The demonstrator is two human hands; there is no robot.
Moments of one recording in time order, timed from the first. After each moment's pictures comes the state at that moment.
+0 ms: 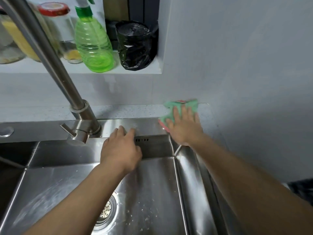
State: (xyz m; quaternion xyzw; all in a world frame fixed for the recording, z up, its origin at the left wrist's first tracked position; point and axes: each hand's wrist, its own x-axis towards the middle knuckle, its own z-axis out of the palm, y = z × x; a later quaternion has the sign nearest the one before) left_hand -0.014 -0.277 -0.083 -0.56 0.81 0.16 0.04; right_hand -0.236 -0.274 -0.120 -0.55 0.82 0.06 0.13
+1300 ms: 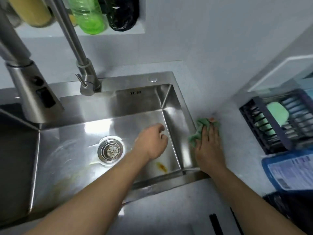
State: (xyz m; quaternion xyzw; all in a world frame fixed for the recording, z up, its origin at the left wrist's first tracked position) left_hand 0.020 -0.104 -0.067 -0.44 0.79 0.43 0.00; right_hand -0.143 0.042 -0.121 -0.38 0.91 -0.08 0.13
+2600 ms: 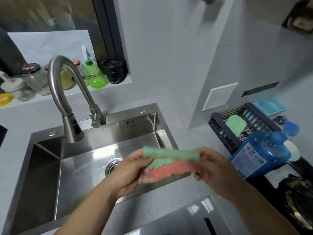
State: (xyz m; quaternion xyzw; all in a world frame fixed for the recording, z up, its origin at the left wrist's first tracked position) left_hand 0.077 -0.014 0.078 -0.33 0.39 0.86 -0.08; right_hand -0.115 0.152 0.080 -0.20 0.60 -0.59 0.50
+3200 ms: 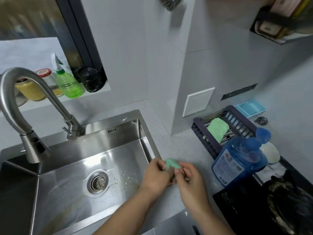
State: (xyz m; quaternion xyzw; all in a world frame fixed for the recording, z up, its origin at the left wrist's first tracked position) left_hand -0.041 0.049 0.052 -0.47 0.60 0.65 -0.08; right_hand -0.112 0.156 0.028 -0.16 0.76 -0.57 0.26
